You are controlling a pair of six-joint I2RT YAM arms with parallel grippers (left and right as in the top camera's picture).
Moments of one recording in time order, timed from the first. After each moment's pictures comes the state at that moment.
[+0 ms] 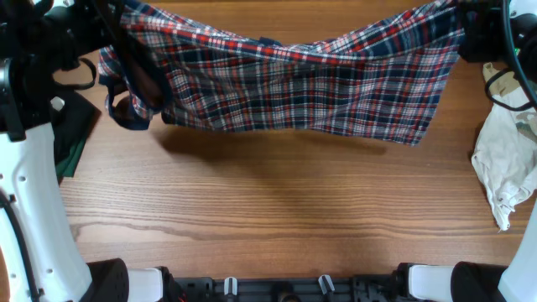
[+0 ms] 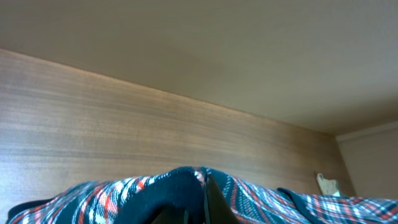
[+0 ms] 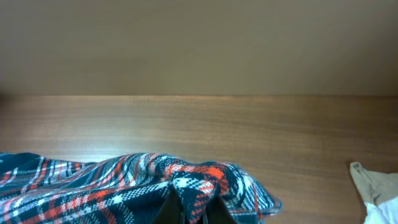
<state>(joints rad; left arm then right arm) 0.11 1.56 2.15 -1.15 0.38 -0.32 -0.10 1.52 2.19 -1.24 -0.26 -0.01</state>
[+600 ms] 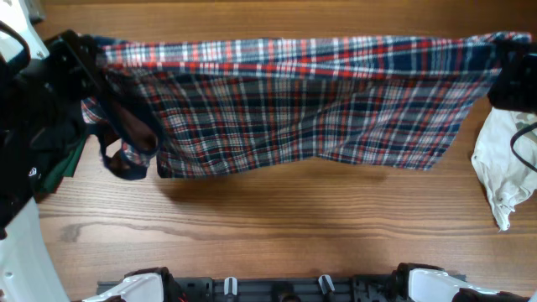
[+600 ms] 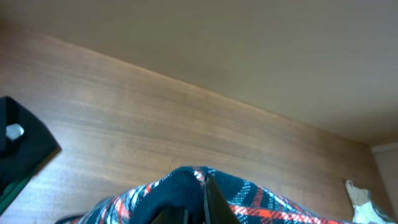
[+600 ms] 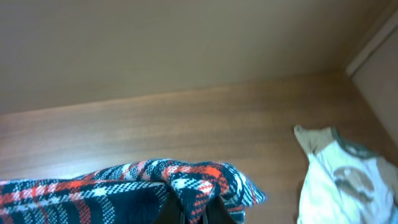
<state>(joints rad) 0.11 1.38 2.16 -1.34 0.20 -0.32 -0.10 1.39 2.29 -1.45 -0.06 0.07</state>
